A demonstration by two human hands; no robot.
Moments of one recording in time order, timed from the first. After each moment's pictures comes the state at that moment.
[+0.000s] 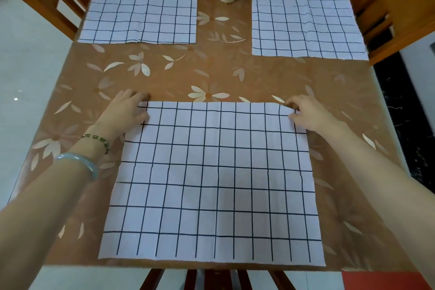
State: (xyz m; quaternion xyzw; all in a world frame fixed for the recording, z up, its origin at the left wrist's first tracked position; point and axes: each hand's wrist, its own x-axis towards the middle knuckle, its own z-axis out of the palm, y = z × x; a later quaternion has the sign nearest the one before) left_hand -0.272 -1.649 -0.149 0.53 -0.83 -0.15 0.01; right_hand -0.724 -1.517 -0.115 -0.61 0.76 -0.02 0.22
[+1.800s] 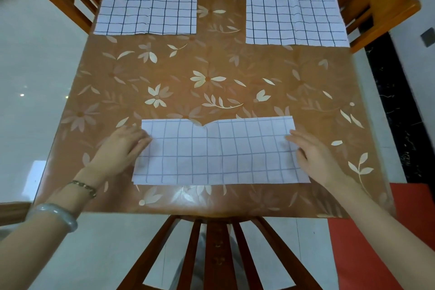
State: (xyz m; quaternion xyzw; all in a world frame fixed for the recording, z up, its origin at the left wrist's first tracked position) left_hand -0.229 -1.480 -0.086 0.44 -0.87 -0.20 0.05; right_hand -0.676 -1.324 -0.087 -0.65 0.73 -0.12 0.17
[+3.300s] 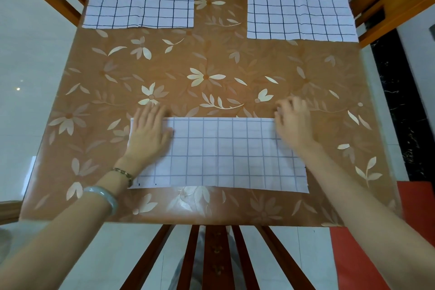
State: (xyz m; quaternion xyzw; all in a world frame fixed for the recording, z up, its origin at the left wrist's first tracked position) left_hand -0.295 -1.505 -0.152 0.51 -0.85 -0.07 0.06; right_hand -0.660 -1.426 -0.123 -0.61 0.77 -0.18 0.02
